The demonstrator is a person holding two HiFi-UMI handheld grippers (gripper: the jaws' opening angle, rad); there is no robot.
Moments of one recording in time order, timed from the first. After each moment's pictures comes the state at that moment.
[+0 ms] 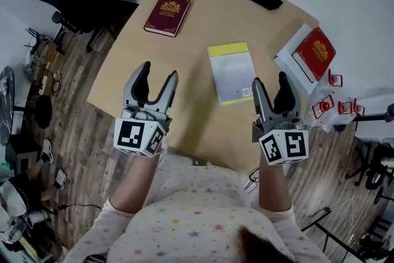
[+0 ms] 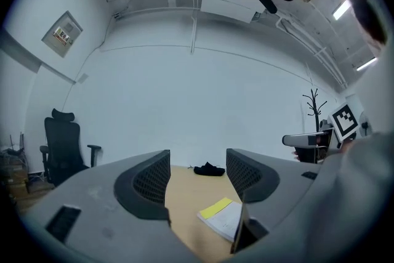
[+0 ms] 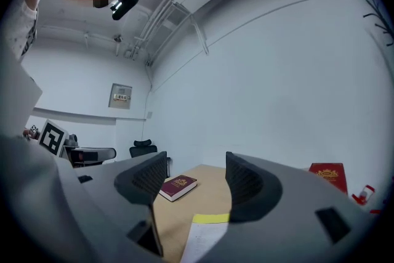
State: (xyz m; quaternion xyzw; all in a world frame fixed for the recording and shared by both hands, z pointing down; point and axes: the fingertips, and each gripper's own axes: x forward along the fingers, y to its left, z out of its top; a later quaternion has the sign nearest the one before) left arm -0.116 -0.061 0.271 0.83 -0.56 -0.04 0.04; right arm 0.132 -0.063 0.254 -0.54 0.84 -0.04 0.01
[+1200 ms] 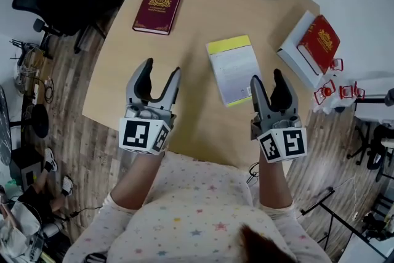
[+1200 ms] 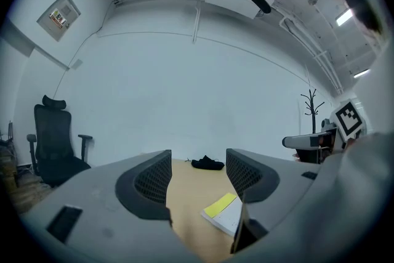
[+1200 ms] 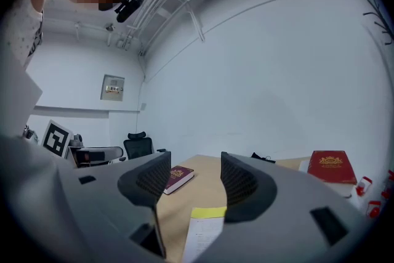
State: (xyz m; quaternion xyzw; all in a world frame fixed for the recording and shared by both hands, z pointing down) left arm -0.119 -0.123 0.317 0.85 -0.53 -0.03 0.07; right arm 0.110 -0.102 0.298 -0.56 0.82 -0.07 -0.02
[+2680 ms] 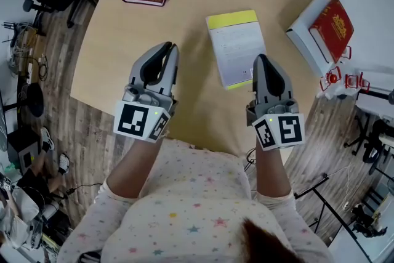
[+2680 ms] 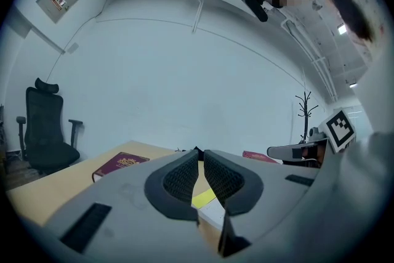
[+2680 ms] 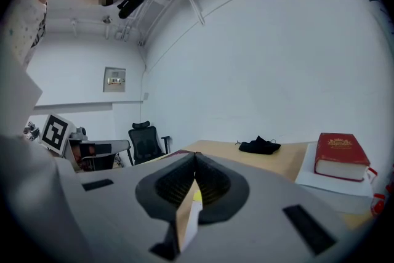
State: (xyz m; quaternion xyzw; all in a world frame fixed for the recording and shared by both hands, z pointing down) left arm -0.087 -0.130 0.360 0.86 -0.49 -0.03 0.10; right arm 0.102 -0.118 0.360 -0.54 0.83 -0.10 -0.06
